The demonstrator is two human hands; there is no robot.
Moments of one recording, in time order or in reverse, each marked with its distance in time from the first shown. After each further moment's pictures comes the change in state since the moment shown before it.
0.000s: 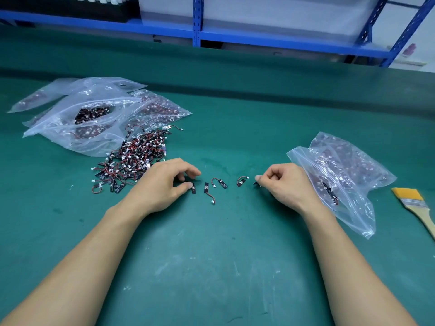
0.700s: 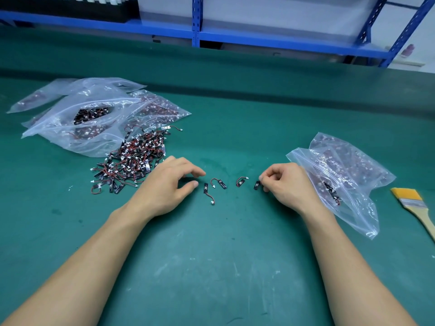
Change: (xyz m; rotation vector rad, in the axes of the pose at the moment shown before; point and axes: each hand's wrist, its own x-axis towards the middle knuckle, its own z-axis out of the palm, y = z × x) left_hand 0.002 0.000 0.011 0.040 0.063 0.082; right_hand 0.000 0.001 -0.001 -0.066 -0.008 -0.002
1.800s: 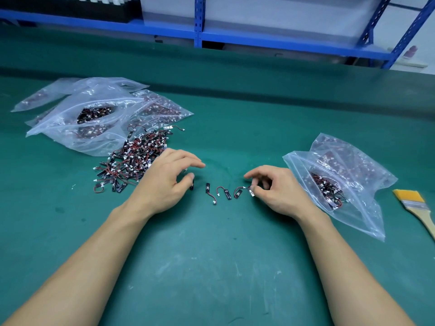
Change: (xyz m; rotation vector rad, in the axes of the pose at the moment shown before) left_hand -0.002 0.012 -0.013 -0.010 0.098 0.019; right_hand -0.007 -0.008 0.012 0.081 -0.088 -0.333
